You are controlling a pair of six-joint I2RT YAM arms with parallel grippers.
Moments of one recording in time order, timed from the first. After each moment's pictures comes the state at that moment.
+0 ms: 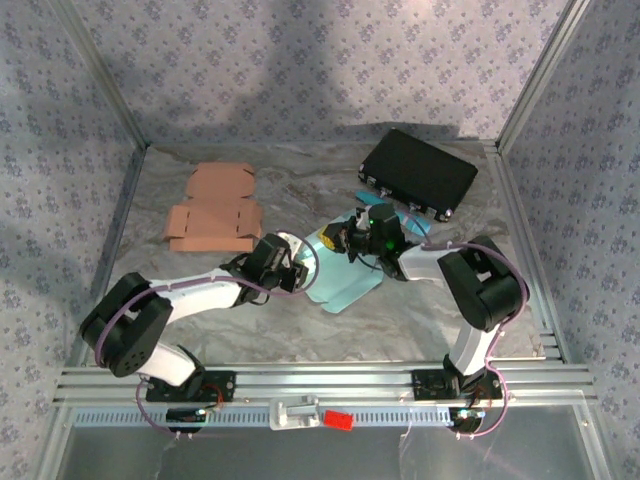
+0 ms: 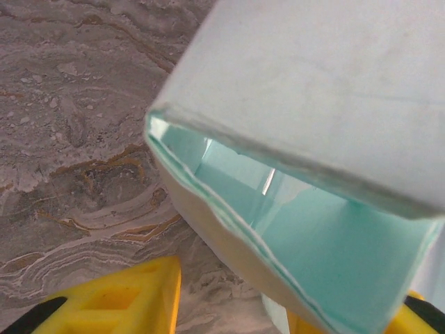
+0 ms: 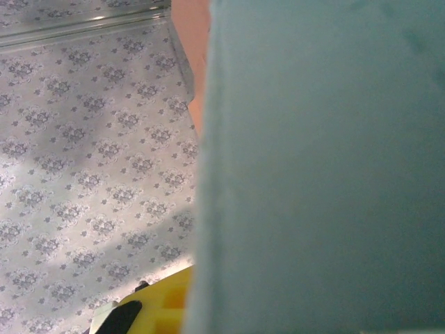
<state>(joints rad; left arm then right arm) -0.74 1.46 0.64 0.02 -0.04 -0.28 0.53 1.76 0.76 0.65 -0.60 1.50</state>
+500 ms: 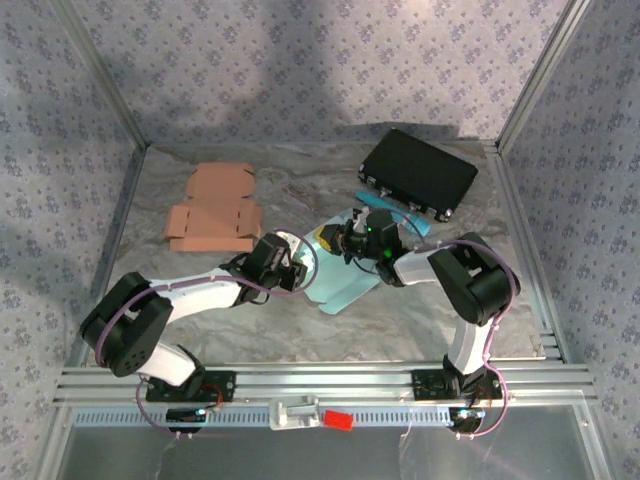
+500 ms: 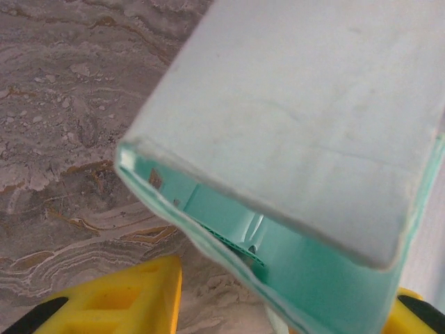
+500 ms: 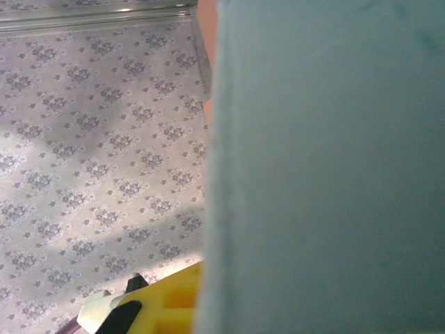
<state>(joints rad) -0.74 1.47 0.64 0.02 -0.05 -0.30 0.56 1.81 0.71 0.85 -0.56 1.48</state>
